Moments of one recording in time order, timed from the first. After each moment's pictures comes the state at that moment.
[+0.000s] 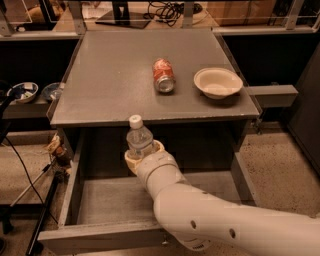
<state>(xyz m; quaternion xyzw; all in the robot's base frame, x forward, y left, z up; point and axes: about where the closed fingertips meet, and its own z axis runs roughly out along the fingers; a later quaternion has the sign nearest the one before) 0.520 0.042 0.763 -0.21 0.79 0.08 0.57</state>
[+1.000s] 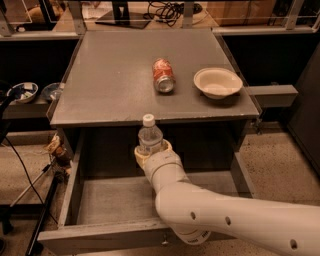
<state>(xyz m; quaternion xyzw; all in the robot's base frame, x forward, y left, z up) 0.550 0.016 0.740 -0.14 0.80 0.06 0.58</state>
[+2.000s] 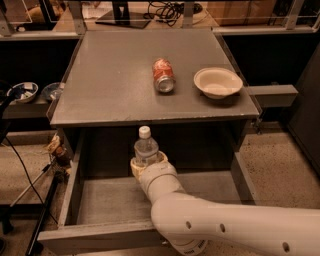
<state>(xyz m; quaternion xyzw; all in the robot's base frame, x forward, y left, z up) 0.529 0.030 0.708 -0.14 0.81 0.08 0.56</state>
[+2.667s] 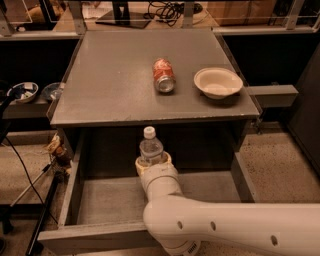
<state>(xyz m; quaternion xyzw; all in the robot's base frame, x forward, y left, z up) 0.533 0.014 0.702 -0.11 0.82 0.03 0.56</state>
